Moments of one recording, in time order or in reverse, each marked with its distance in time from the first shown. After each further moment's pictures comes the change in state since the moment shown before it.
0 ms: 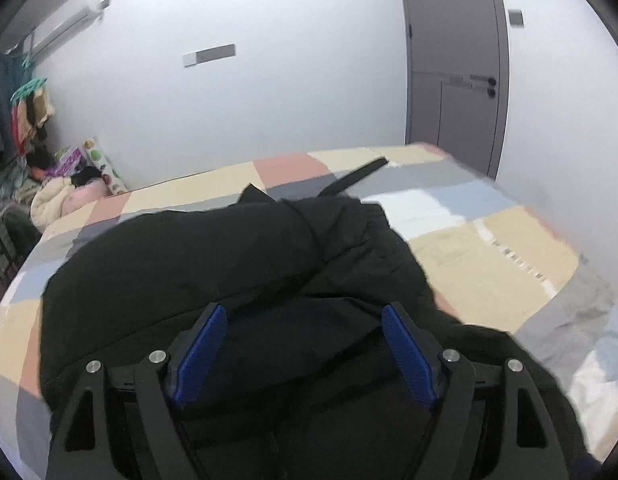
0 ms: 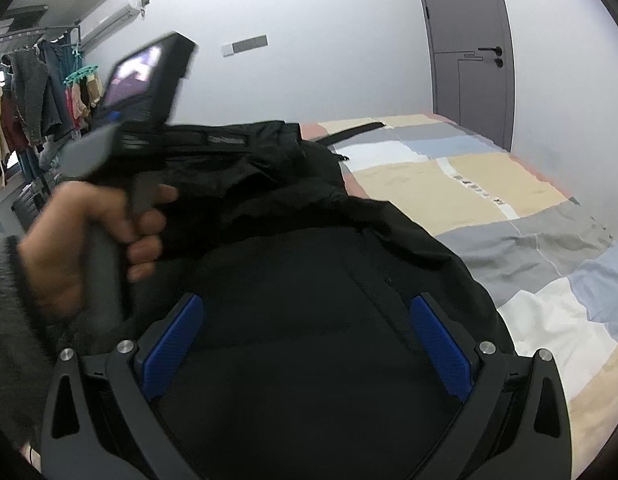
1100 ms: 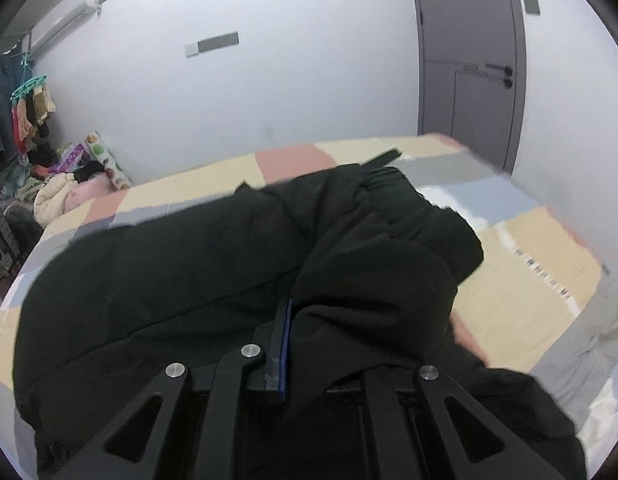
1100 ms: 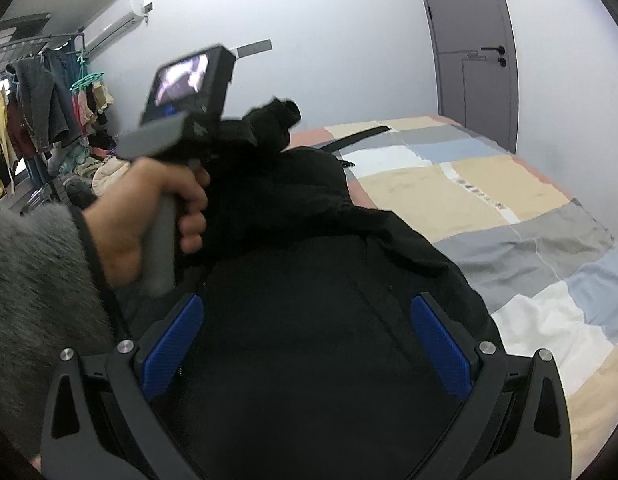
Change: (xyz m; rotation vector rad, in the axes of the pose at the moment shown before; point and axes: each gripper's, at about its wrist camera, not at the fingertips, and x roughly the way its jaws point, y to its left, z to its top) left arm 0.084 -0.026 0.019 0.014 0.055 0.058; right arm -0.007 -0.004 0.006 0.030 0.015 0.035
